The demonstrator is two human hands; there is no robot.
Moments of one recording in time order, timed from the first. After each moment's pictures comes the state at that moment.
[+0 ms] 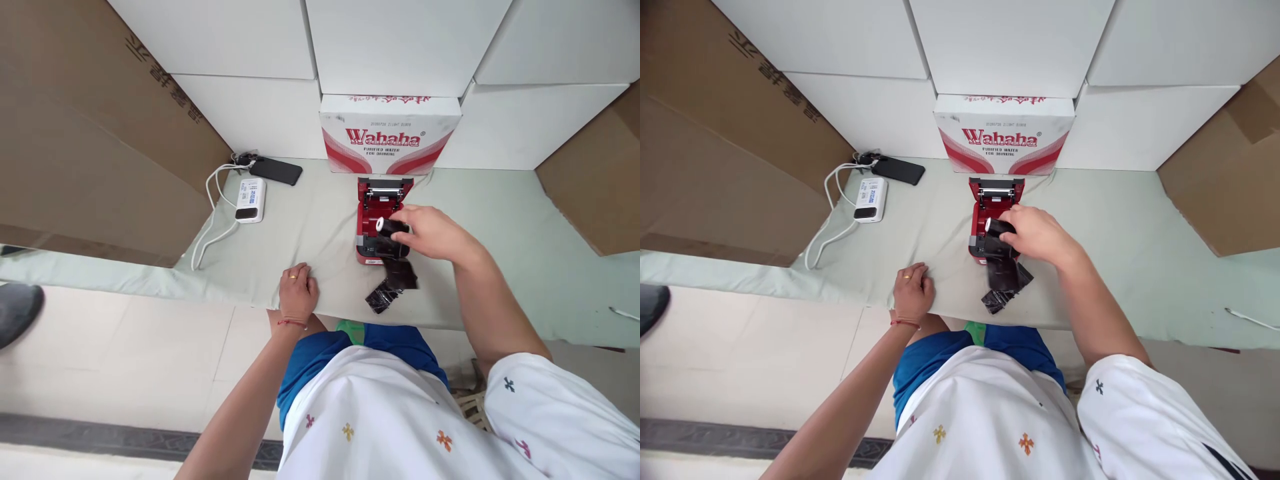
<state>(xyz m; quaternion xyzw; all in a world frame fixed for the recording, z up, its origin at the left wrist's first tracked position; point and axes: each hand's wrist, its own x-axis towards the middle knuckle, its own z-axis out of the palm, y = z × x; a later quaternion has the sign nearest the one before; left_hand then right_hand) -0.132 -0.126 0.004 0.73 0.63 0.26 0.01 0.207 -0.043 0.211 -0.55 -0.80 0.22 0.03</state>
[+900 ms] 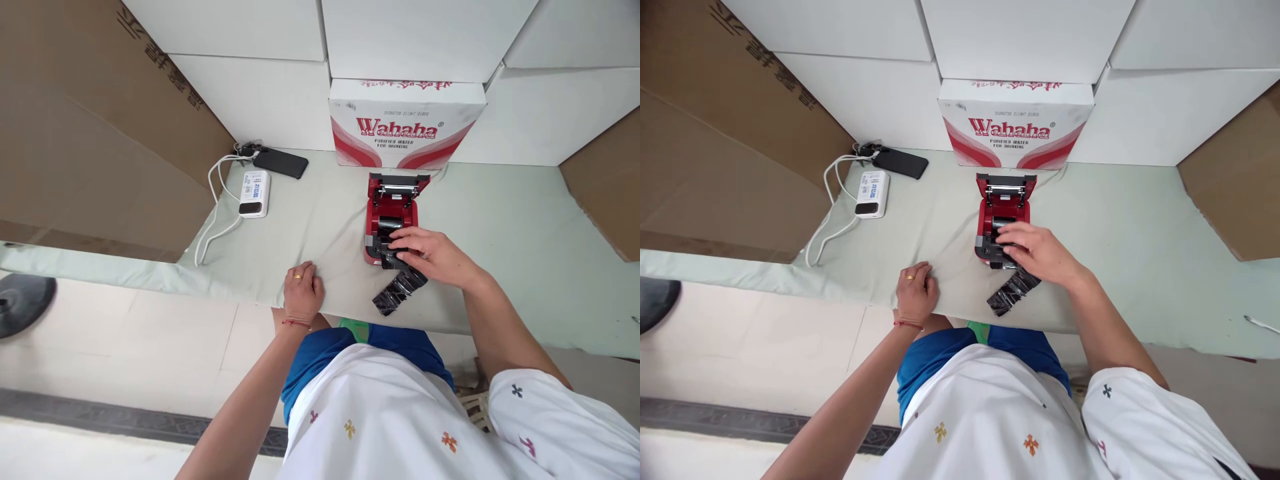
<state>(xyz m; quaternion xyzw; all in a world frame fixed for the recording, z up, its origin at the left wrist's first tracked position) -0.132 -0.128 0.005 0.73 0.63 0.28 0.01 0.211 -0.073 0.150 -0.43 -0.82 0.29 0.26</state>
